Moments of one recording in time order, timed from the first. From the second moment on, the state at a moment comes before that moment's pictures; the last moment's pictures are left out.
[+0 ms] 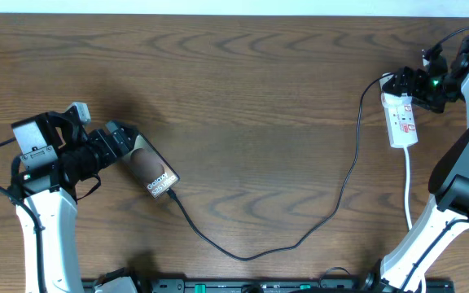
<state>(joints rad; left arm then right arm) 0.38 1.20 0.89 -0.66 0.60 -0.28 -0.40 2.22 1.85 -0.98 -0.44 -0.09</state>
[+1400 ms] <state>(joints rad) 0.38 1.20 0.89 -0.67 0.60 -0.28 -0.39 2.26 1.84 -0.98 -0.44 -0.09</state>
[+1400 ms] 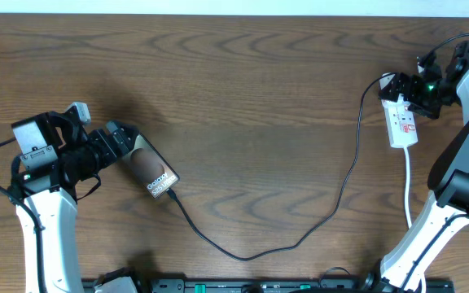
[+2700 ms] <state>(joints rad) 0.38 1.20 0.89 -0.67 0.60 -0.27 -0.39 2.26 1.84 -0.97 -0.44 -0.08</state>
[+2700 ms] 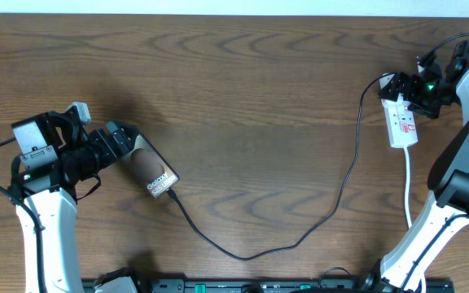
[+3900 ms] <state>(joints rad) 0.38 1.20 0.88 -0.67 0.59 -0.27 -0.39 2.23 1.80 -0.97 -0.44 0.05</state>
